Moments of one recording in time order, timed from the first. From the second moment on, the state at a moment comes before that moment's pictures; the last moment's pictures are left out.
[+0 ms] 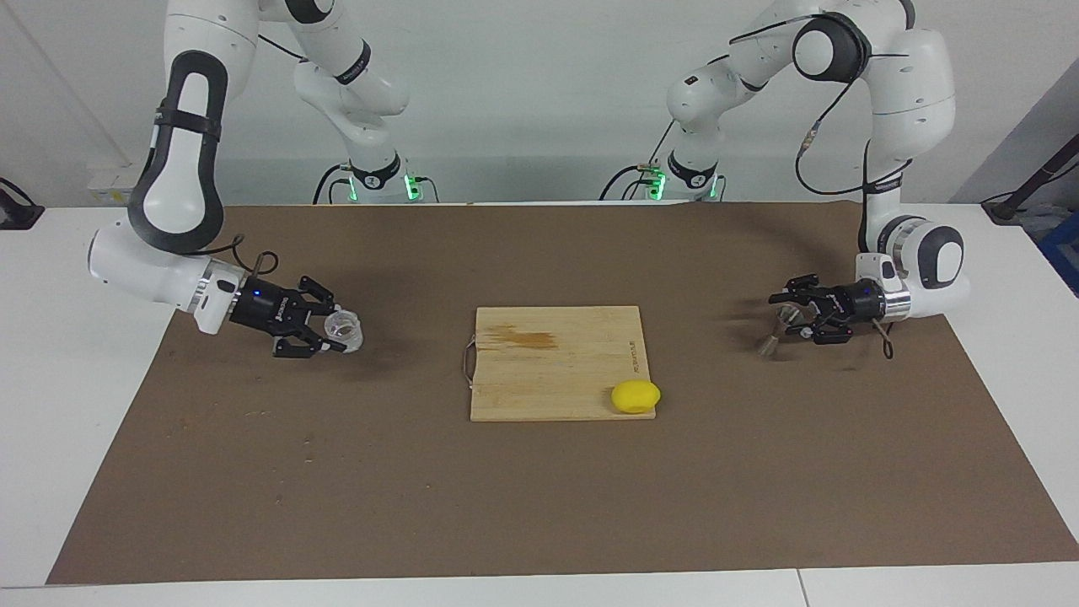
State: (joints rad) left arm 0.46 0.54 0.01 -1.92 -1.23 1.34 2.56; right arm -0.24 0.26 0.00 -1.96 0.95 1.81 -2.09
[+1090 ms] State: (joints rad) left arm 0.46 0.54 0.00 -1.92 -1.23 1.34 2.56; right arm -0.24 0.26 0.00 -1.96 0.95 1.81 -2.08
